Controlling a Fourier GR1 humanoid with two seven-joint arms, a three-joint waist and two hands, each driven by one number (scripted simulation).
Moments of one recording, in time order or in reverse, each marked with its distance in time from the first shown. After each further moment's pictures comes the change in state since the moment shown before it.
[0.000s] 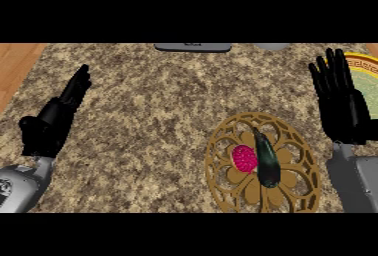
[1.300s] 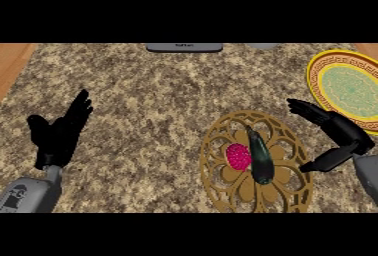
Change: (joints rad) left arm 0.103 -0.145 0.120 0.193 0.090 -0.071 -0.022; right arm -0.044 -0.253 0.178 0.481 0.345 0.566 -0.237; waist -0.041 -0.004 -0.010
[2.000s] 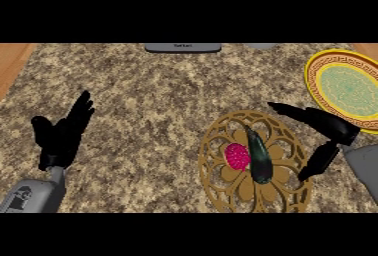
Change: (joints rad) left arm 0.012 -0.053 0.041 -0.007 -0.061 -0.019 0.015; right arm -0.046 -0.009 0.082 -0.171 0.168 0.105 0.240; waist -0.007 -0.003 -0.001
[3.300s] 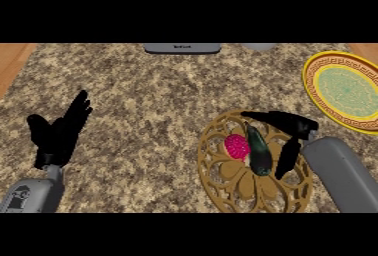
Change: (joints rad) left arm 0.001 -0.072 0.123 0.013 -0.096 -0.116 0.019; right arm -0.091 0.188 0.018 0.089 0.411 0.065 0.079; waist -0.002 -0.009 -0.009
